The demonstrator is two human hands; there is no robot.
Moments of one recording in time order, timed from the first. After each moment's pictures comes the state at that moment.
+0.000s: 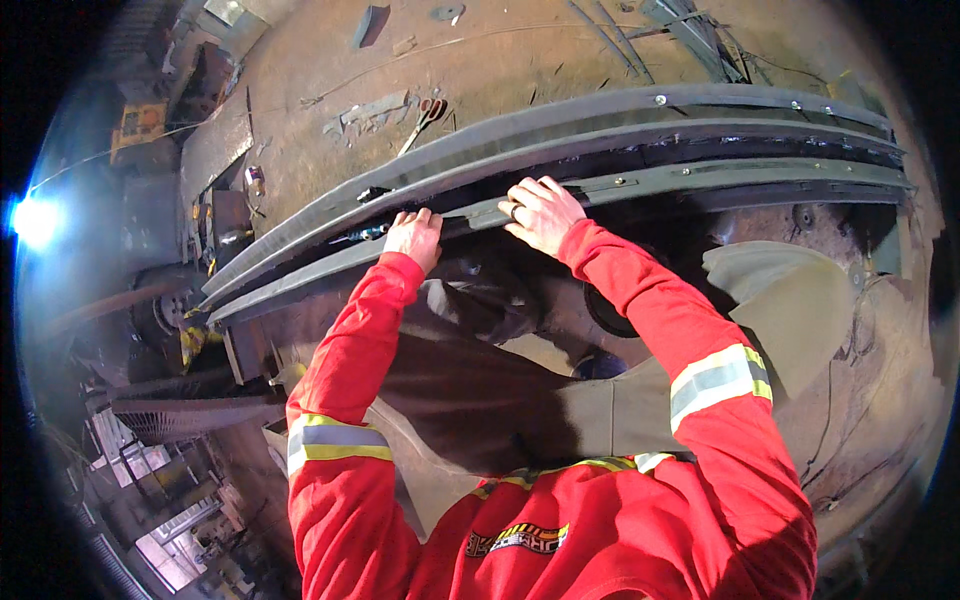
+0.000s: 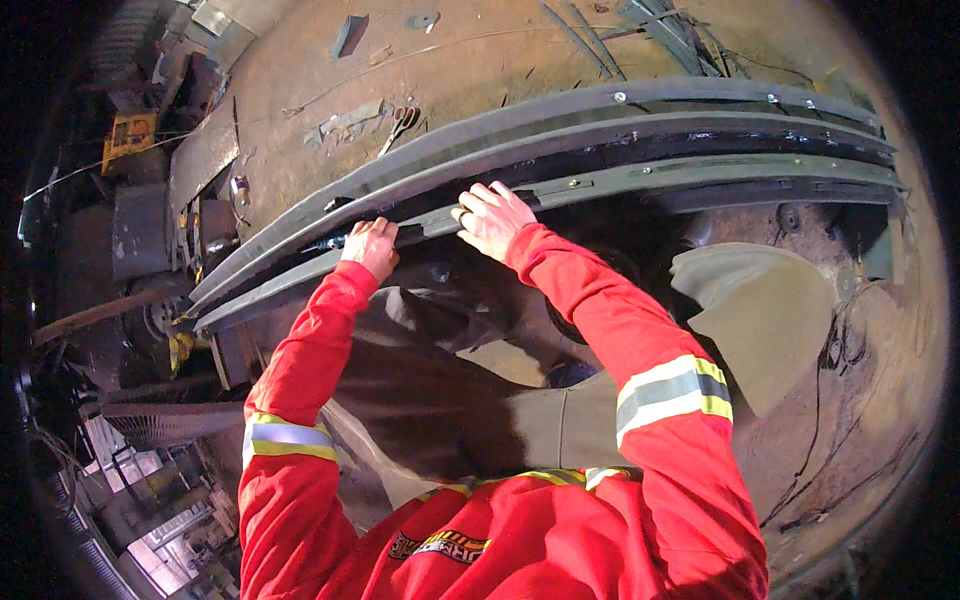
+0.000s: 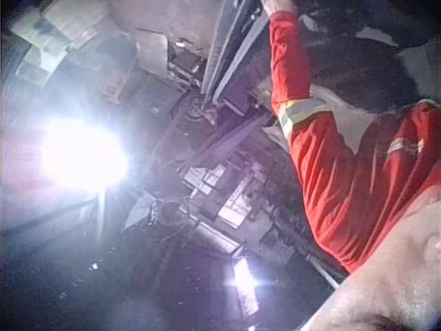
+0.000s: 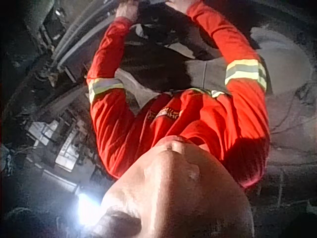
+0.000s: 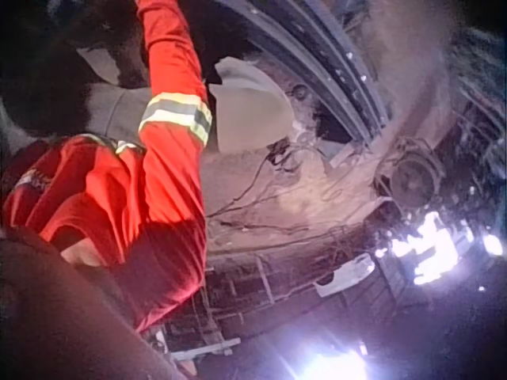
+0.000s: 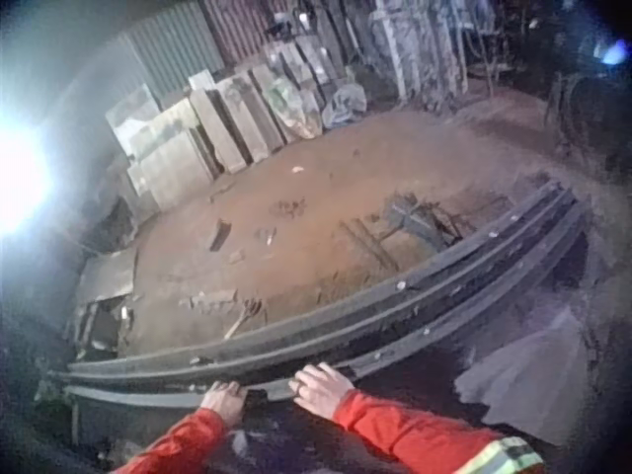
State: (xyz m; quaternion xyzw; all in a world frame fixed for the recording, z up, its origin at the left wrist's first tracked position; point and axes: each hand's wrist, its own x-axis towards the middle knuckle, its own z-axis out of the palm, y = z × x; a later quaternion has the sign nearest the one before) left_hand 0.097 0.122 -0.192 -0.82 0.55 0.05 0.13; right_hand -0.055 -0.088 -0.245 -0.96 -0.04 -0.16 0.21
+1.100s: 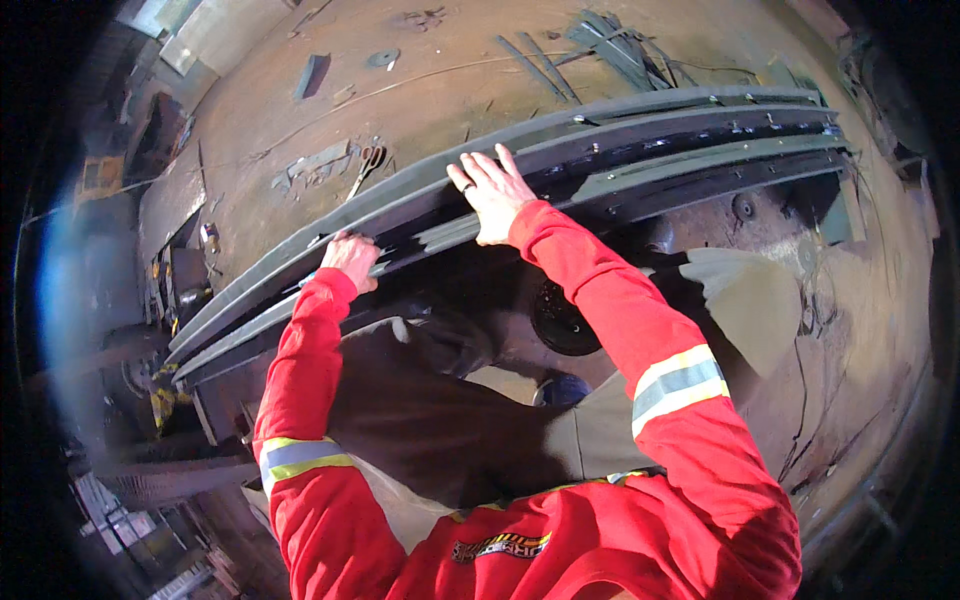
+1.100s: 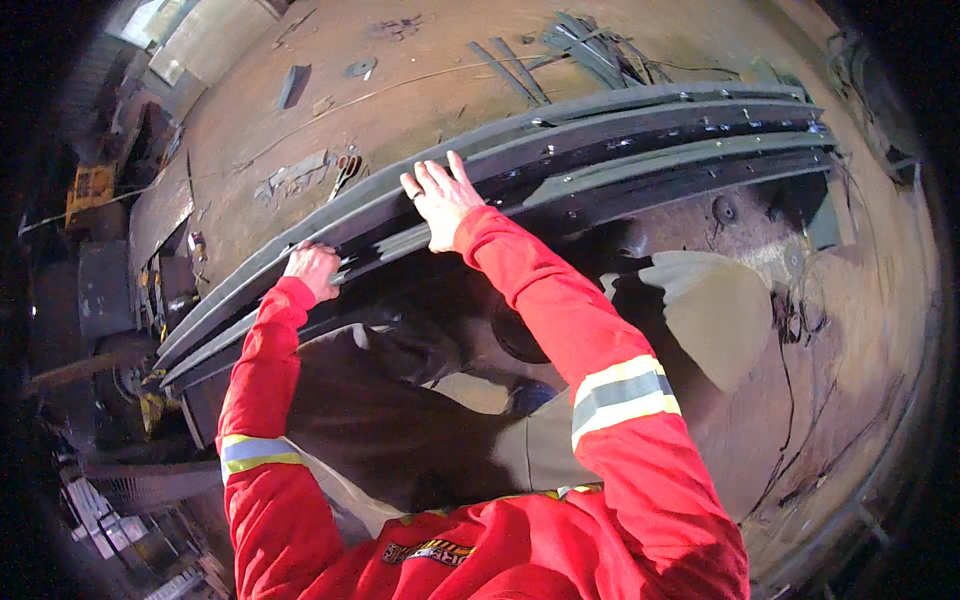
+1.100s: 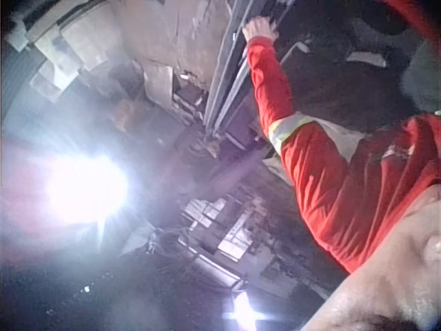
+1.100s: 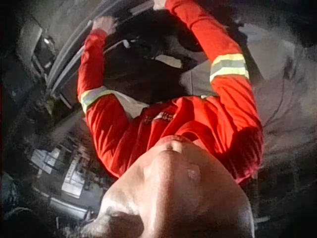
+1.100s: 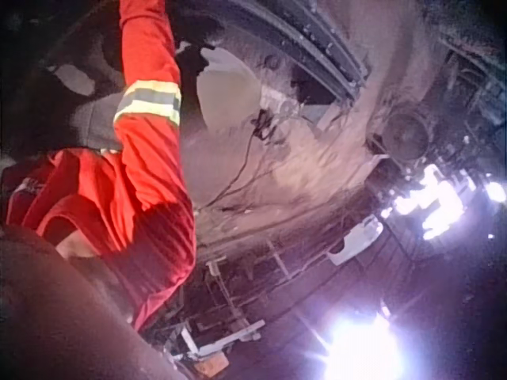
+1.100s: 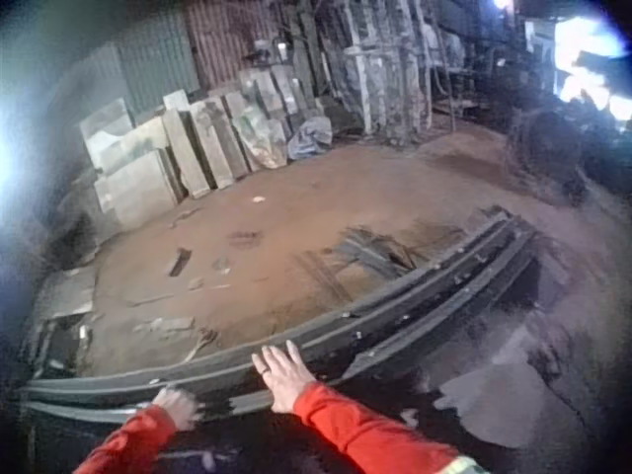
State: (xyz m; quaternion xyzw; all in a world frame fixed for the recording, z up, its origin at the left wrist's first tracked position) left_hand 0.127 0.092 -0.163 -0.75 0.60 0.14 0.23; right_hand -0.045 -0.139 -0.199 -0.99 0.06 -0.02 0.10
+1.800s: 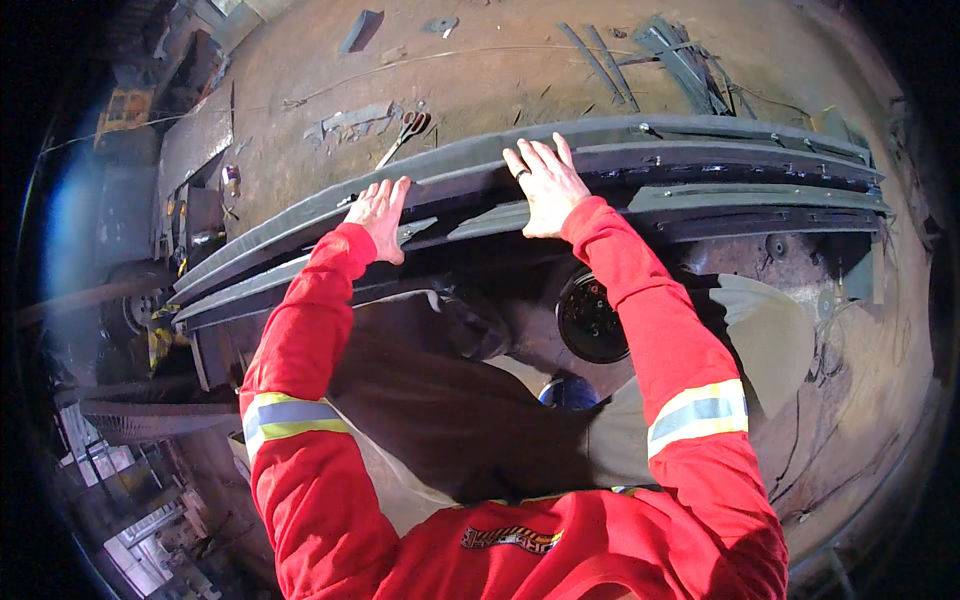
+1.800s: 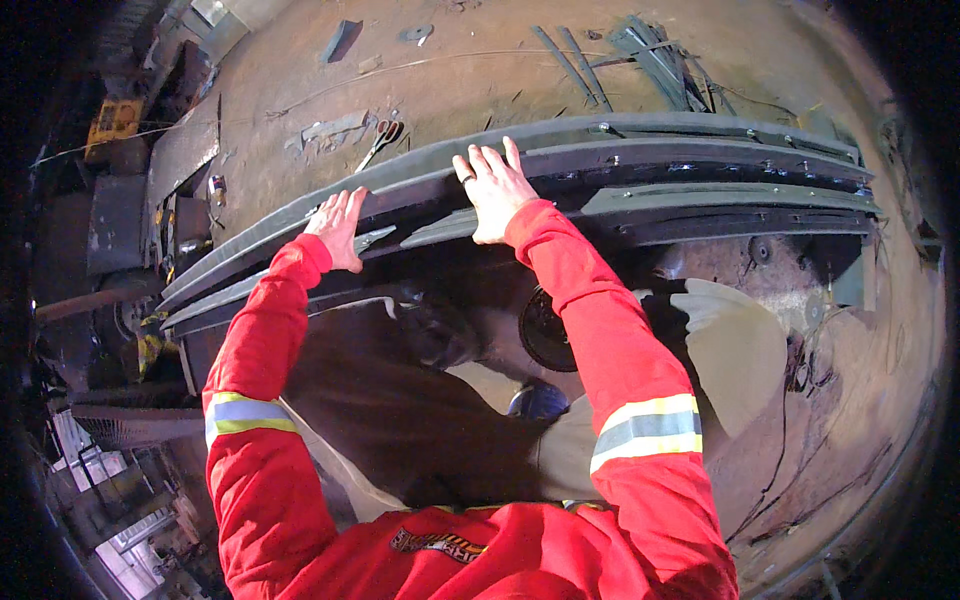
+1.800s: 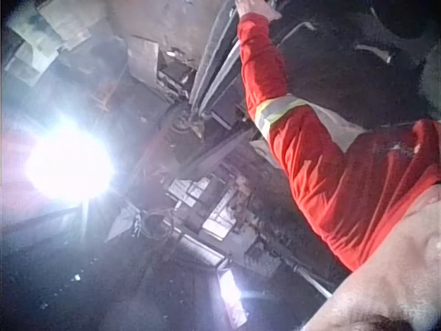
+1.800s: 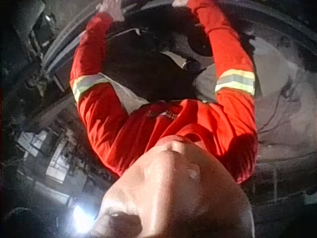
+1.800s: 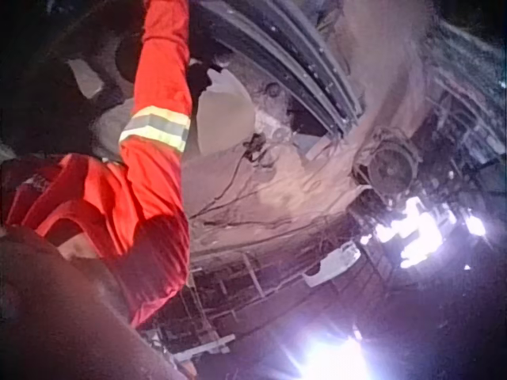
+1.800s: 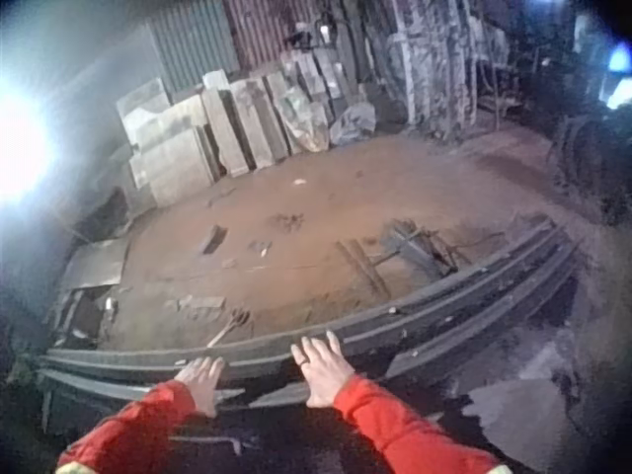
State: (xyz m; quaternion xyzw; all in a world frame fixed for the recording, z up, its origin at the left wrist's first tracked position) left_hand 0.135 0.086 -0.149 -0.82 0.51 0.15 0.19; right_hand -0.034 -0.144 -0.196 -1.00 0.03 0.01 0.08
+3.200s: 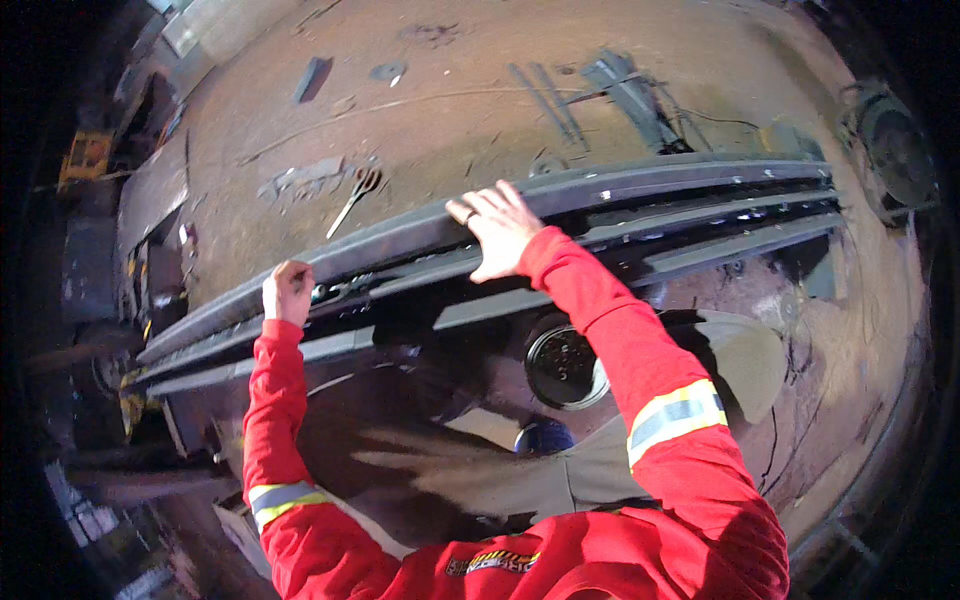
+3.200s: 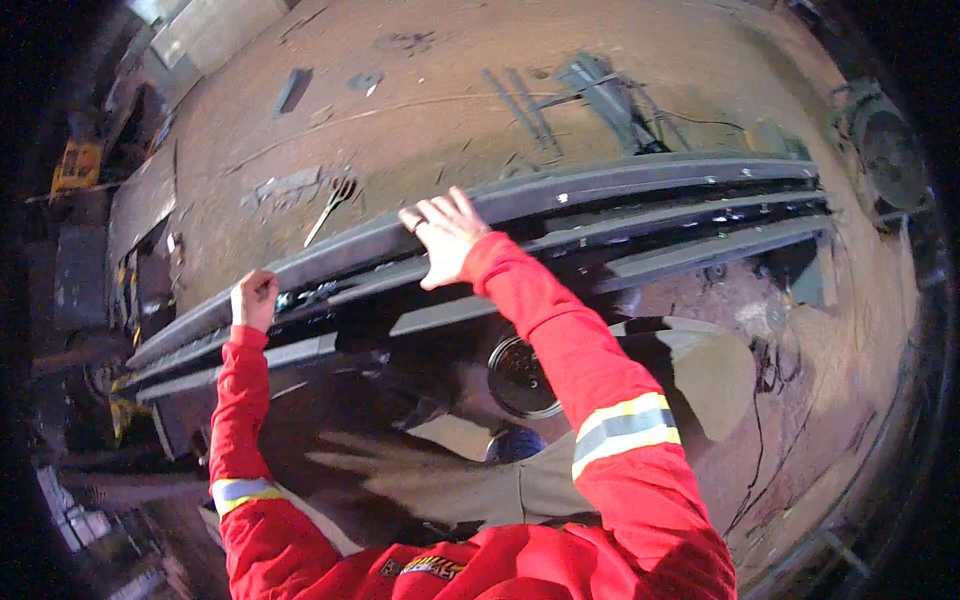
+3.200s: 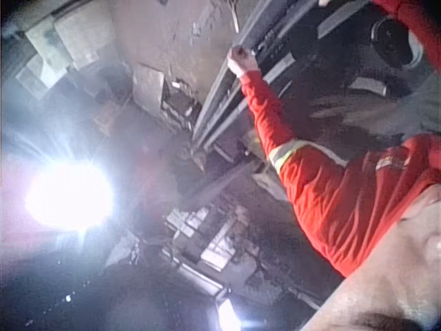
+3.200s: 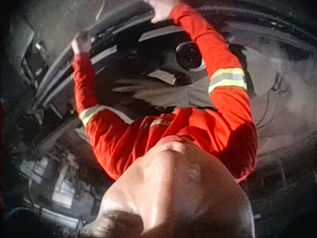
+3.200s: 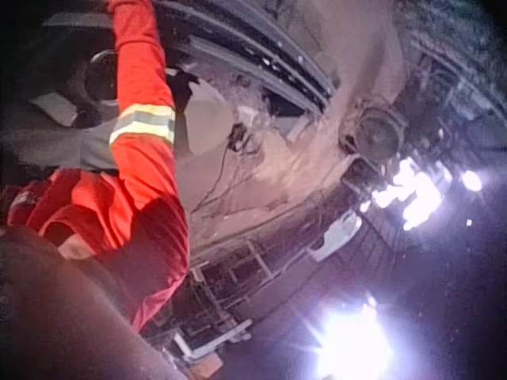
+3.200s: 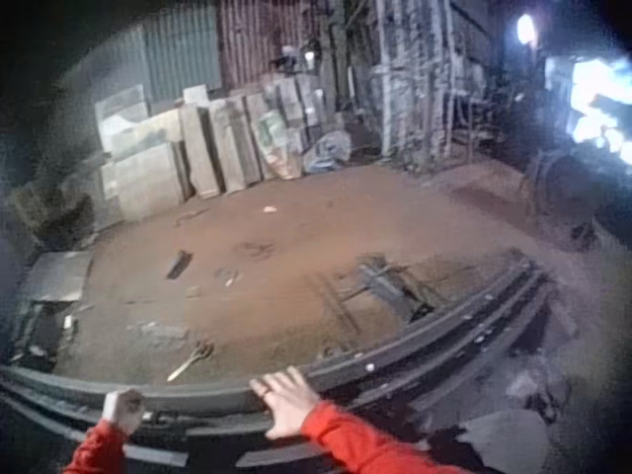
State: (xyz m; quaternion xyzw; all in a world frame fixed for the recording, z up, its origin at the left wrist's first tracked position) left_hand 0.204 0.187 -0.213 -0.90 0.34 0.01 -0.29; right_hand -0.013 -0.153 -0.210 -0.99 -0.01 -0.04 0.15
